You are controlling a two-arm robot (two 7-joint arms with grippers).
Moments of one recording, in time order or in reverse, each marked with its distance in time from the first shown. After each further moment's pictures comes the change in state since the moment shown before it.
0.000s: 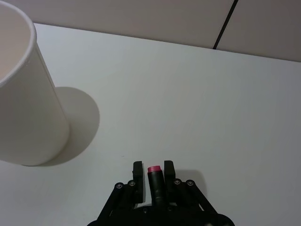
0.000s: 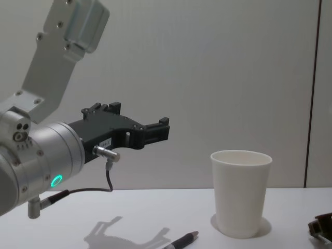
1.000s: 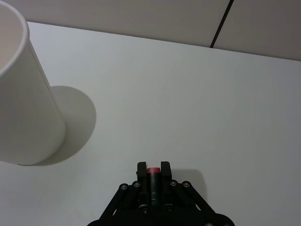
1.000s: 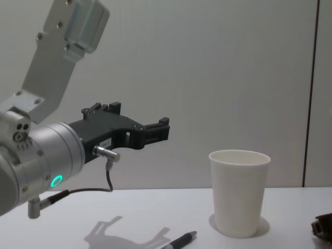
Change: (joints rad) left arm 0.000 0.000 0.000 0.000 0.000 0.000 0.000; right arm 0.000 0.000 0.000 0.000 -0.001 0.000 -0.001
